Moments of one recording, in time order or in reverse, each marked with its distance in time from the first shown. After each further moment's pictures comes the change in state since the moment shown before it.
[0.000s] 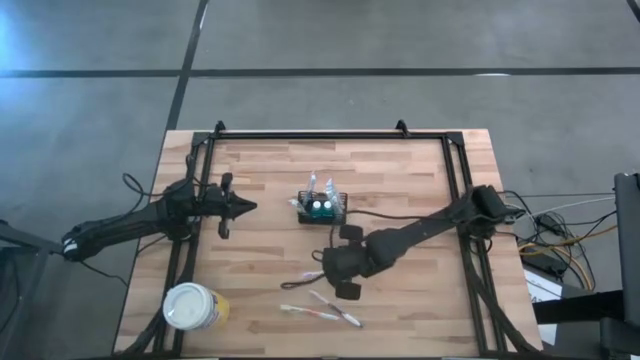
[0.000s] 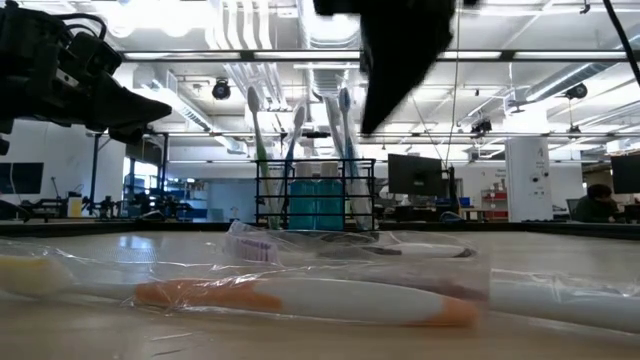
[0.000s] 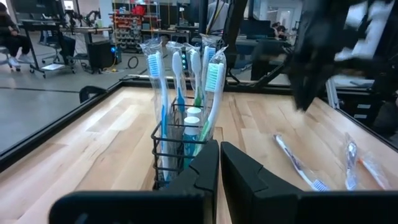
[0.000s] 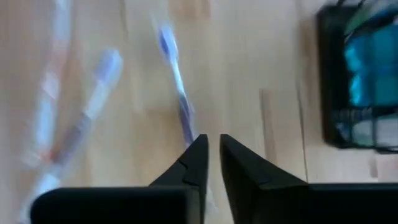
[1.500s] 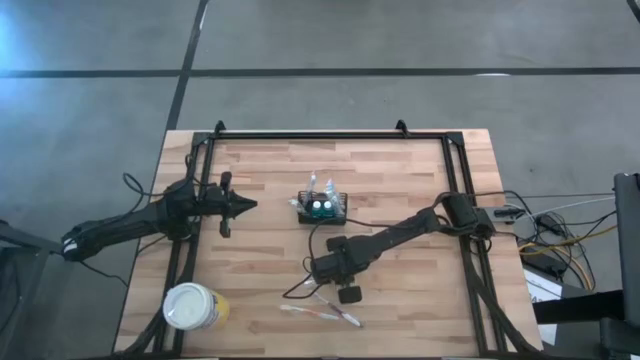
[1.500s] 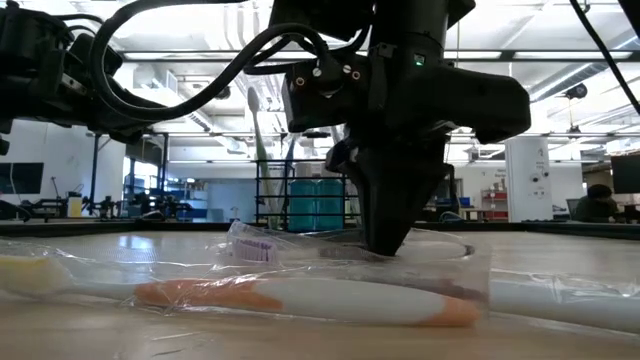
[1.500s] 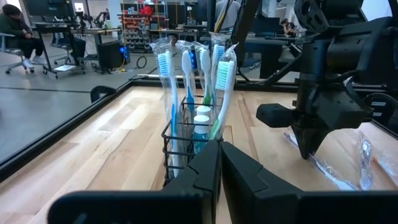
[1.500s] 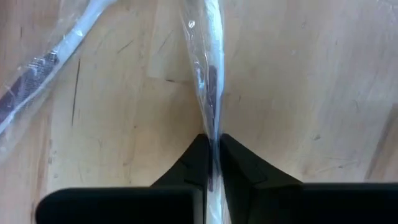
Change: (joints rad) left arm 0.000 0.003 0.000 -0.003 -0.036 0.021; right arm -0.071 0.221 -0.014 0.080 -0.224 -0.301
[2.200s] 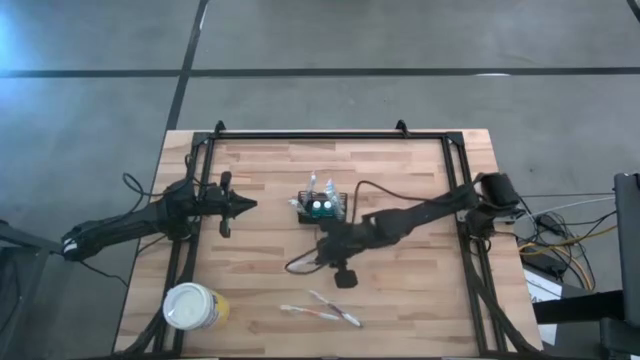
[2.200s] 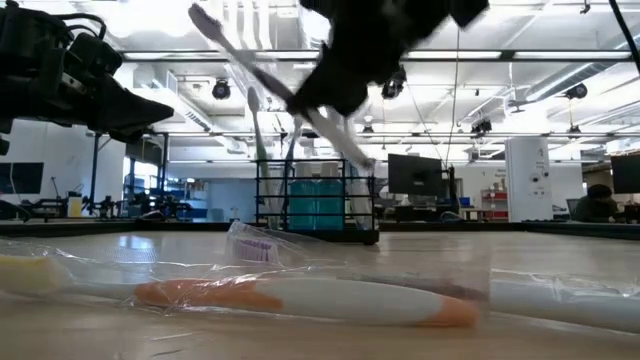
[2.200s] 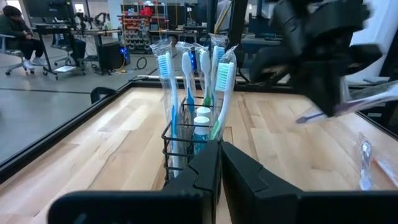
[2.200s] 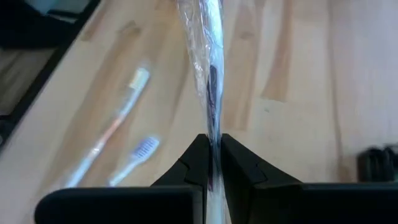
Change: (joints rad) left arm 0.000 0.000 0.000 0.005 0.000 0.000; right arm -0.079 -0.359 -0.344 0.641 -0.090 -0.078
